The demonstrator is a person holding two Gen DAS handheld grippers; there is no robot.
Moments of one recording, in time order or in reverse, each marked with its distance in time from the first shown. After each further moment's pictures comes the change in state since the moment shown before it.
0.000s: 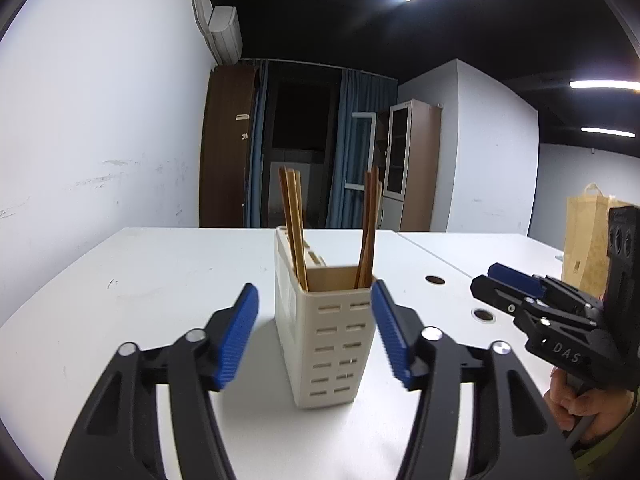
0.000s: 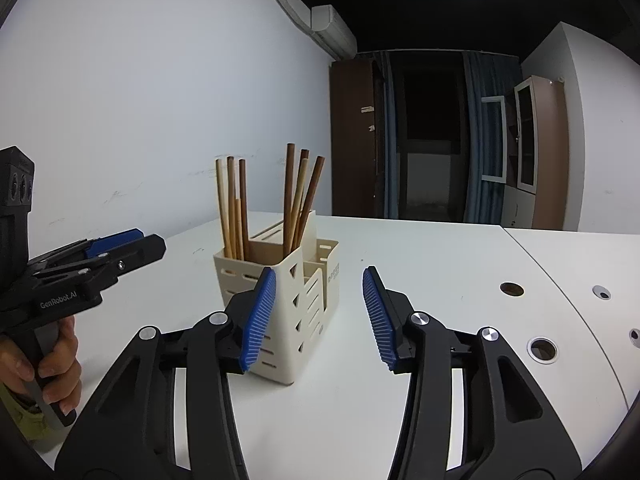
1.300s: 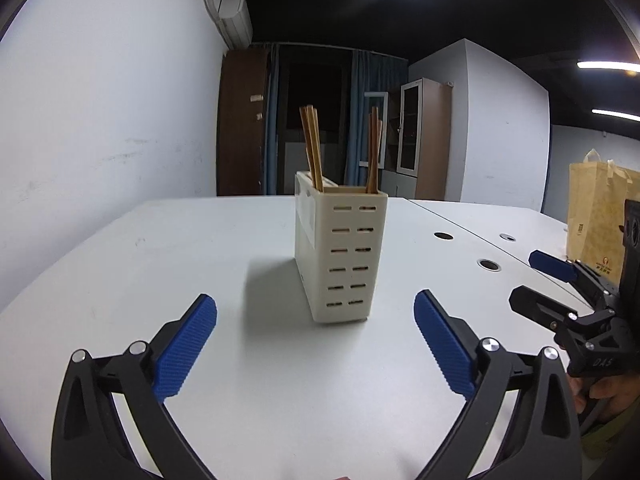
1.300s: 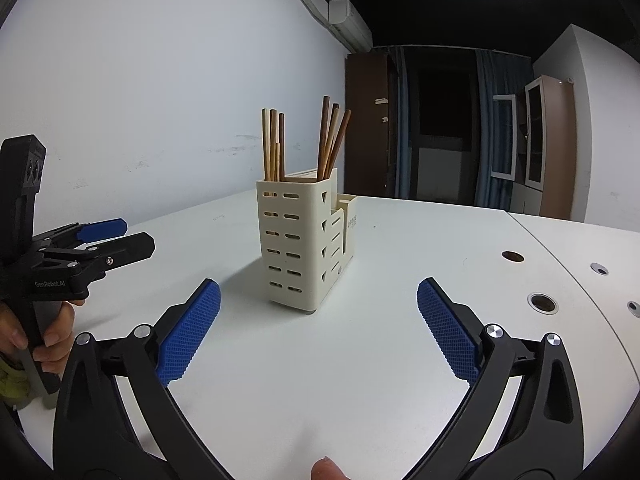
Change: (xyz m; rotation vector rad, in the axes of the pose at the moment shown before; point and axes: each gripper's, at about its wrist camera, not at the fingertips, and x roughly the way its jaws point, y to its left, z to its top) left arm -0.058 0.000 -0.071 -0.004 0.077 0.053; right arm -0.060 0.019 -0.072 -0.044 0.027 0.034
